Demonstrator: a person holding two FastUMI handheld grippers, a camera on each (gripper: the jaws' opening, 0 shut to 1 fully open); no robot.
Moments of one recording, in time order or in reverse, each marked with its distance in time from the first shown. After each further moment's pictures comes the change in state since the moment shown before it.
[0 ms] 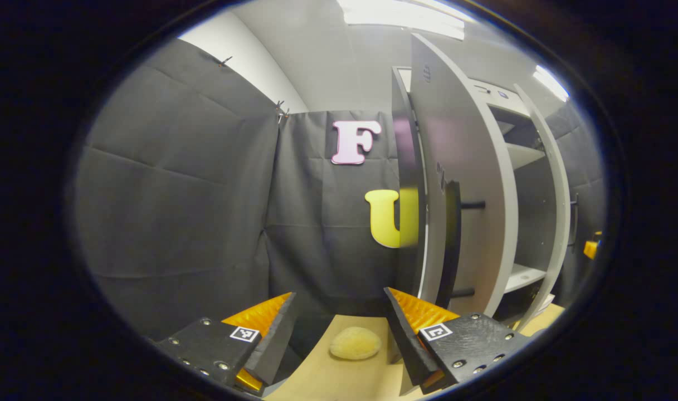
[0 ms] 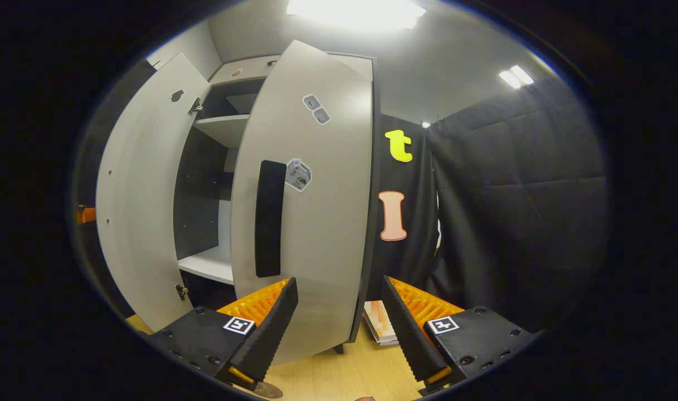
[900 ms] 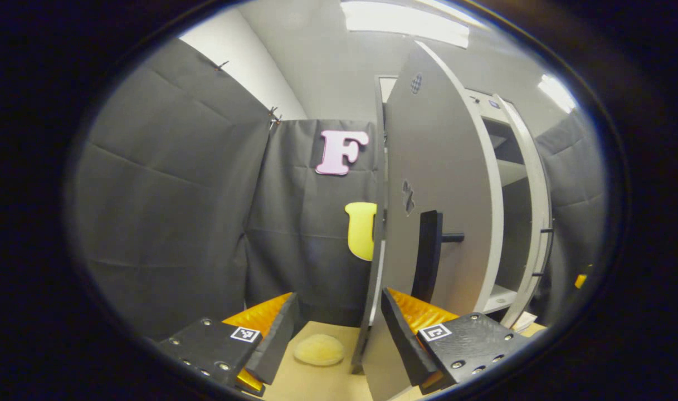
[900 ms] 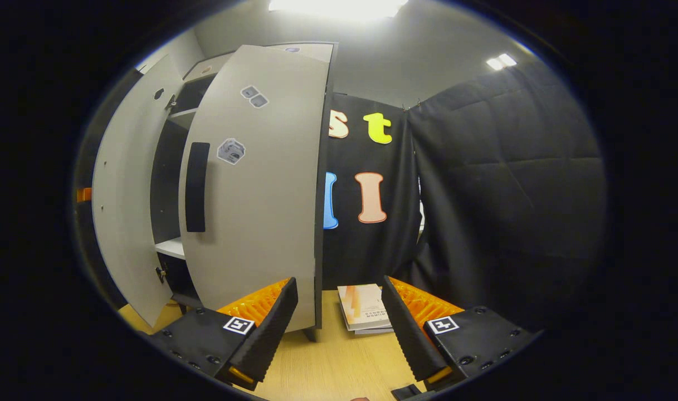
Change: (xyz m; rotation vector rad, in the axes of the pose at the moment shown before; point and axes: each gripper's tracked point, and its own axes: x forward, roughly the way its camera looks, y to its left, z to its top) left arm -0.009 -0.107 0.016 -0.049 -0.043 -0.028; right arm 0.003 -0.086 -0.043 0.043 0.066 -0.016
